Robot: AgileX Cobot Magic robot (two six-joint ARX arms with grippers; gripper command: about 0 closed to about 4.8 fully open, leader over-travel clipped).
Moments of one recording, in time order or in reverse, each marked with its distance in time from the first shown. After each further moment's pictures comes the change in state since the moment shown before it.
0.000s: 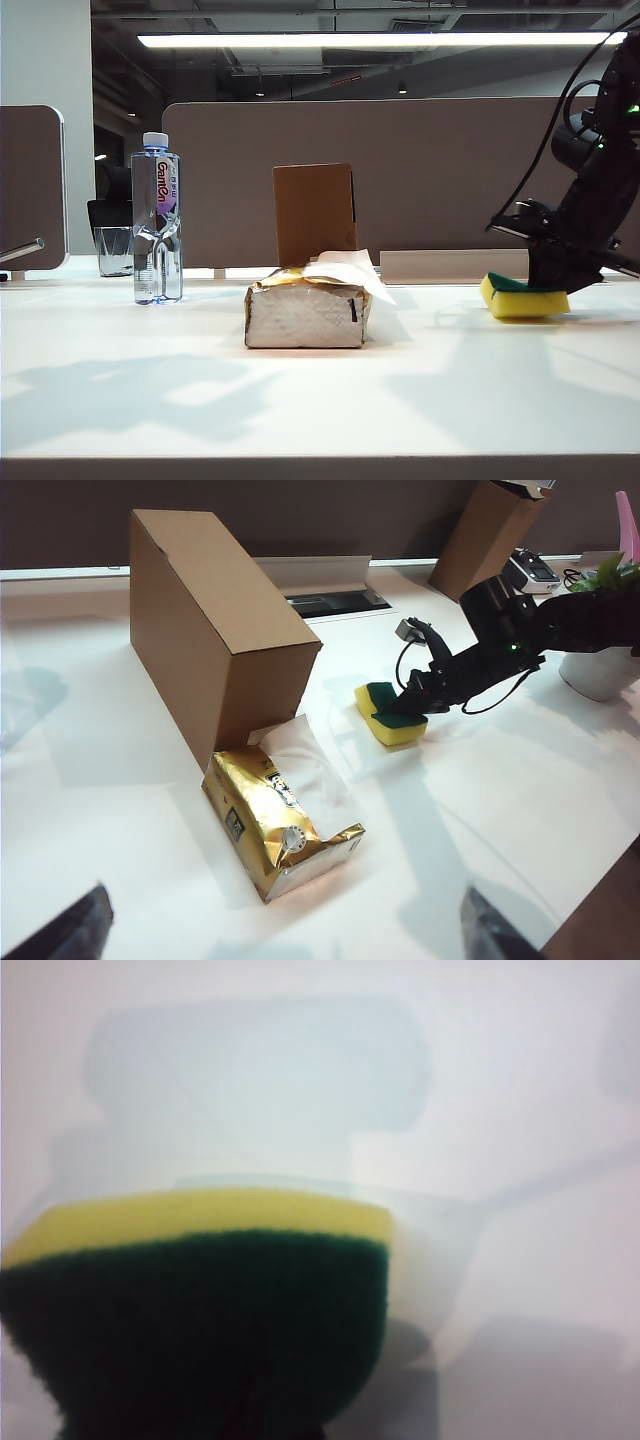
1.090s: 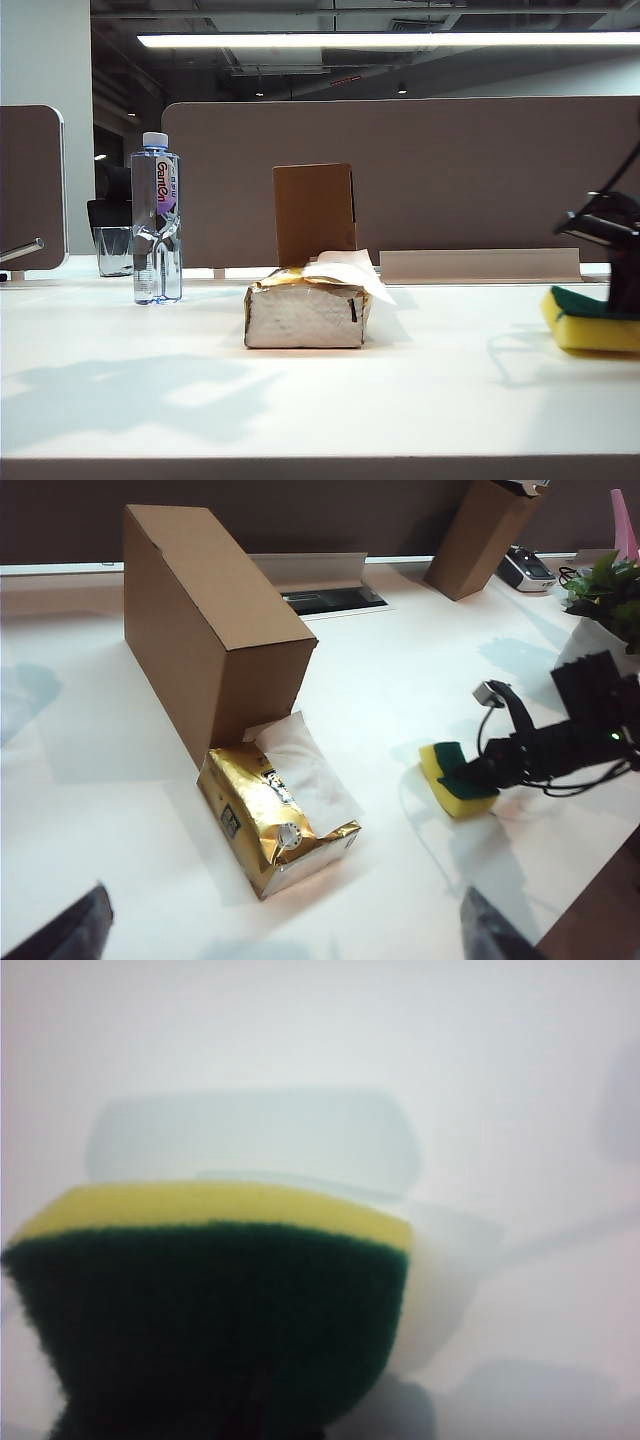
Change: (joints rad) left arm 0.000 -0.001 0.000 -0.008 0.007 0.000; right arm -0.004 -0.501 -0.722 0.299 0.028 0.052
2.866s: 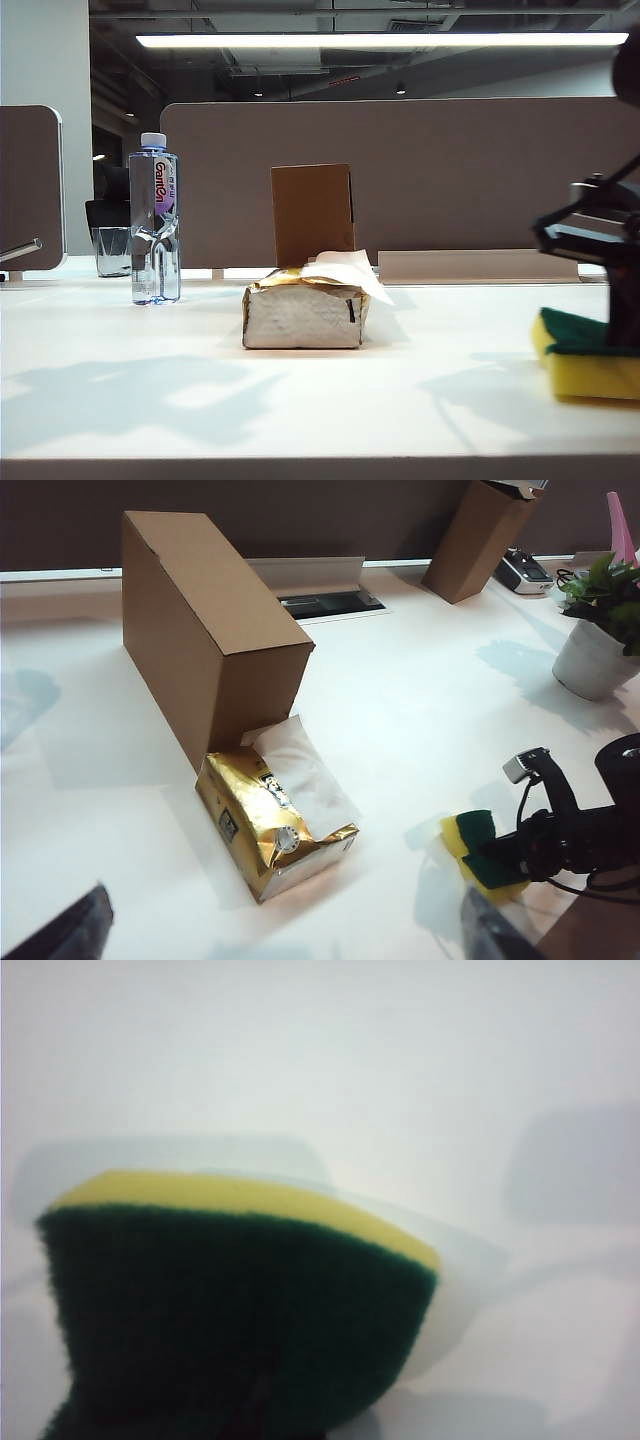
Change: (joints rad) left arm 0.000 -0.007 0.000 0.000 0.000 0.000; right arm 0.400 -0.321 -0.296 0.028 0.286 0.271
